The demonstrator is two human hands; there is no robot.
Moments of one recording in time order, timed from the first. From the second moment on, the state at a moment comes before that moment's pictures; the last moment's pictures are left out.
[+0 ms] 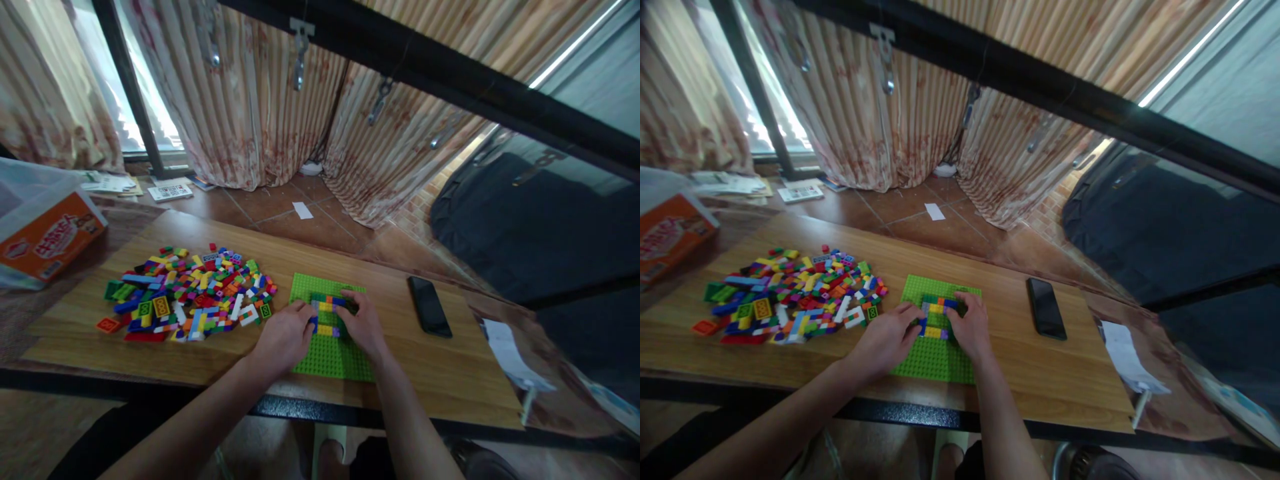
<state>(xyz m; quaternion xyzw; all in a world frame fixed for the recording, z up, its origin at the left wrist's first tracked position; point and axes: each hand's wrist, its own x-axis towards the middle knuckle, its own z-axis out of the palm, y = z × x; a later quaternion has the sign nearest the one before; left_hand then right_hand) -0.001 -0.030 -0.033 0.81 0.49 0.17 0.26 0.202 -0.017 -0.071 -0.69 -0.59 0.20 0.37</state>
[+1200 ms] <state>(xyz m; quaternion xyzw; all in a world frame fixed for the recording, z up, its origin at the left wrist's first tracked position) -0.034 -0.011 -0.004 0.78 0.50 0.30 0.22 0.199 -0.019 -0.048 -0.65 -0.45 0.27 0.55</state>
